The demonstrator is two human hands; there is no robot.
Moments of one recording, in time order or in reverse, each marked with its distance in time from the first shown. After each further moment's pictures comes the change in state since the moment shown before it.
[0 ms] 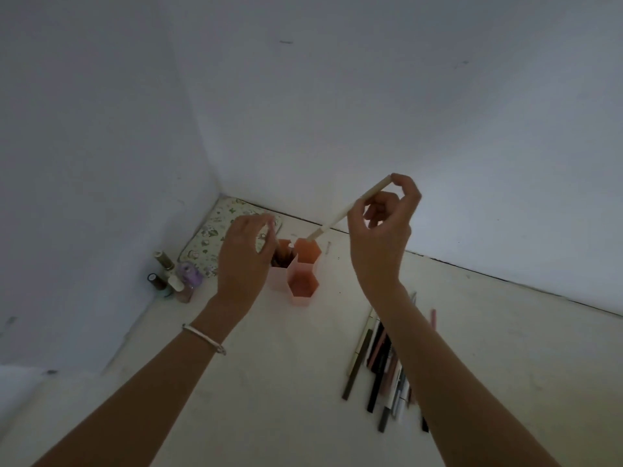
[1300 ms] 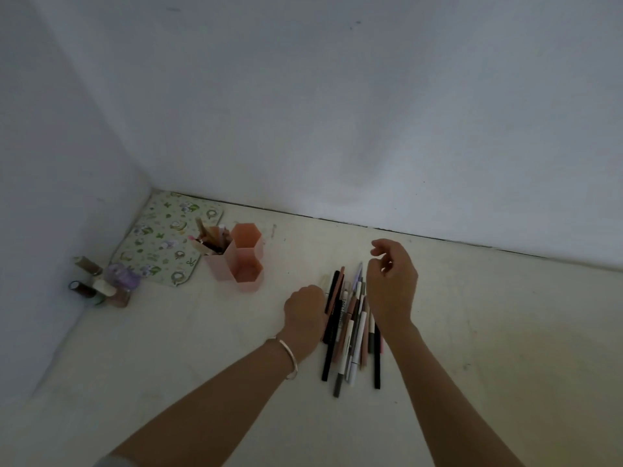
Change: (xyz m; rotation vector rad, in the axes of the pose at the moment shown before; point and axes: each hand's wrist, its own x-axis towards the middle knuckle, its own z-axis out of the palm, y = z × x) left_hand -0.123 0.104 0.132 0.460 -0.964 -0.120; right_hand -0.055 0.065 -0.139 -0.473 0.011 0.300
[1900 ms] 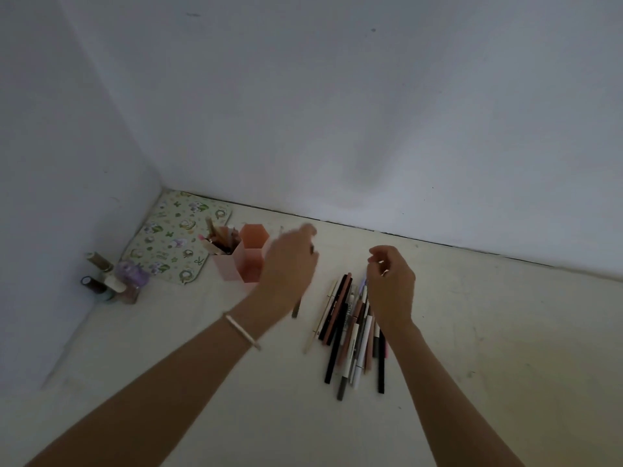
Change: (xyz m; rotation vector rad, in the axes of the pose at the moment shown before) left_hand -0.007 -0.019 -0.113 -0.258 0.384 0.155; right_hand 0.003 0.005 0.011 -0.010 -0.099 0.100
